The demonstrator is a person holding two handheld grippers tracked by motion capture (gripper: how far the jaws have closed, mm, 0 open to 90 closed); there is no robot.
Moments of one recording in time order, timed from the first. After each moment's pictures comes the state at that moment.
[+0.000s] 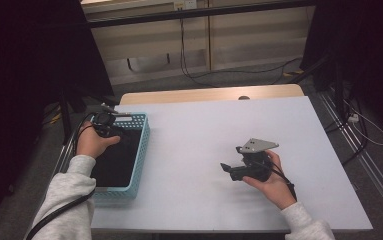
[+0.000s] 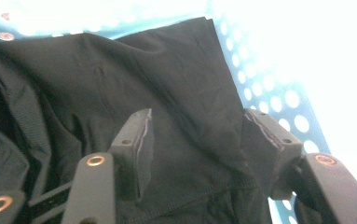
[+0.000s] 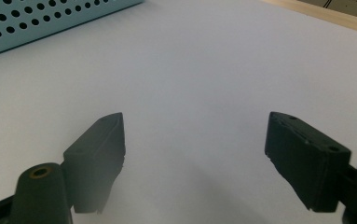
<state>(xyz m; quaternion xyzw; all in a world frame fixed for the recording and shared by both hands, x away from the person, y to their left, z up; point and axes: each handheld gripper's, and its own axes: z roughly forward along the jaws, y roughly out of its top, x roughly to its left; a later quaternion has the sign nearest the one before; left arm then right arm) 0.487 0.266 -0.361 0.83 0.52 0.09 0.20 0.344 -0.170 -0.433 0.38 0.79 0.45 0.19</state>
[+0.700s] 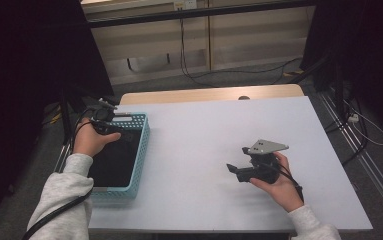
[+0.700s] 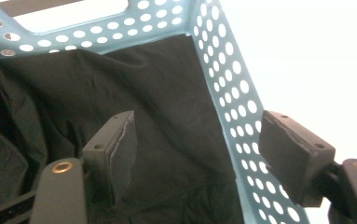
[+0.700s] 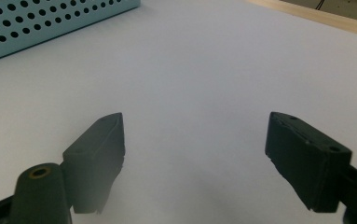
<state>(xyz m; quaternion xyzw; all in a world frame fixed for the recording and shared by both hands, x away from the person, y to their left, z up) 0.480 0.258 -0.341 0.82 0.52 0.08 0.22 0.334 -0.187 -0.429 0.39 0.78 0.45 0.20</state>
